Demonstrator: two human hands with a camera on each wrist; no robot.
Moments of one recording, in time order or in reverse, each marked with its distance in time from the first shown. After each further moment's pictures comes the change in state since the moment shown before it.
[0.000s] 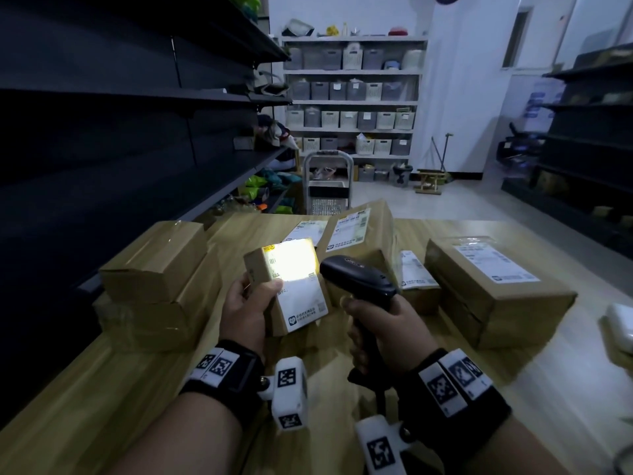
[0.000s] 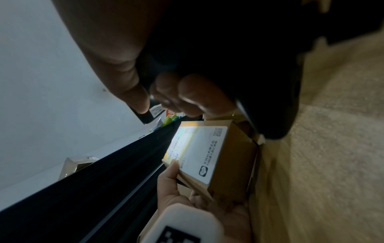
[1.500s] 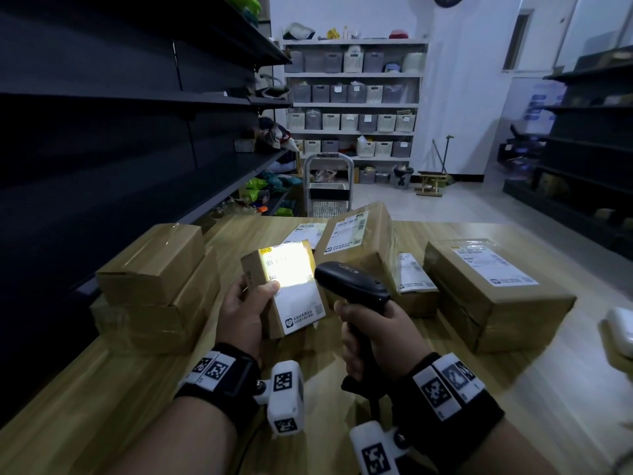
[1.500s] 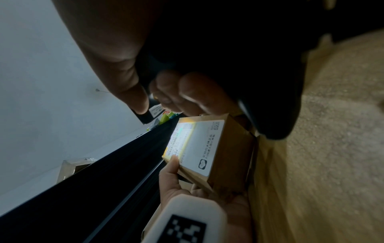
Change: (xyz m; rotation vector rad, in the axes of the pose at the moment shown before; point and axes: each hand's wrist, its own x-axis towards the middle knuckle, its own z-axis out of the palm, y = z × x) left_hand -0.010 0.009 0.004 0.051 0.001 0.001; right_hand 0.001 0.003 0.000 0.047 -0.075 0.036
